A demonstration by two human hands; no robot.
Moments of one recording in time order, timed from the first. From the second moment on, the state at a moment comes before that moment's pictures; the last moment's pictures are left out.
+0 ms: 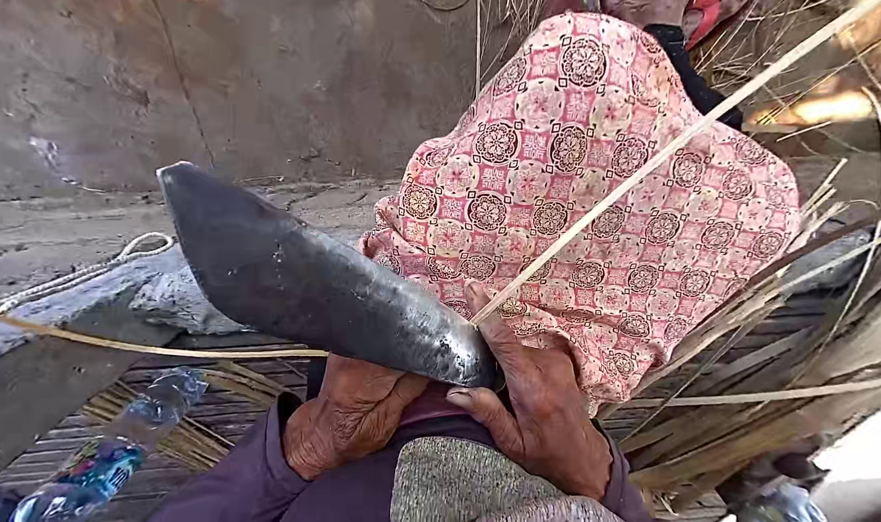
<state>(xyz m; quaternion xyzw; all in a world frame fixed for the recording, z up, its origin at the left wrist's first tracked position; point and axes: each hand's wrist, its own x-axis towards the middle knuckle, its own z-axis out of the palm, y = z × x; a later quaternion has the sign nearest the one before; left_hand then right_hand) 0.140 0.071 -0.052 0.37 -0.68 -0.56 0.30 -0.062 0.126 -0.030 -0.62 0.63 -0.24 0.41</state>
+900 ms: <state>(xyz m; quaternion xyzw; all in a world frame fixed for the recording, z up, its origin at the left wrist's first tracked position) 0.104 0.071 -0.047 0.40 -0.69 -0.55 0.26 -0.074 0.142 -0.037 -0.61 0.66 -0.26 0.35</state>
